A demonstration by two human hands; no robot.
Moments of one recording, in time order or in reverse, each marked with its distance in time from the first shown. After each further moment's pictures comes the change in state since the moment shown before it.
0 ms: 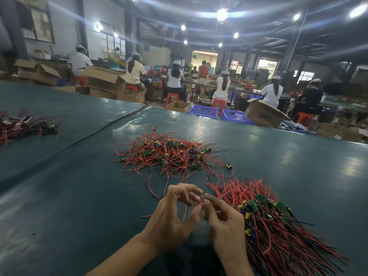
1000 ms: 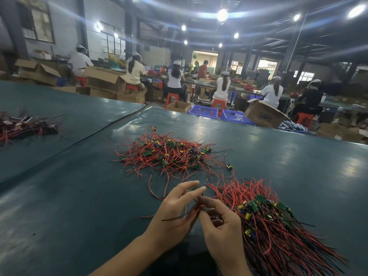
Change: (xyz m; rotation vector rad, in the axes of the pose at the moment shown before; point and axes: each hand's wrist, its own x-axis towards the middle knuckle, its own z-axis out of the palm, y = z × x) left_hand 0.000 -0.003 -0.002 0.205 -0.155 -0.135; right_hand -0.009 -0.006 0.005 -0.047 -0.078 -0.107
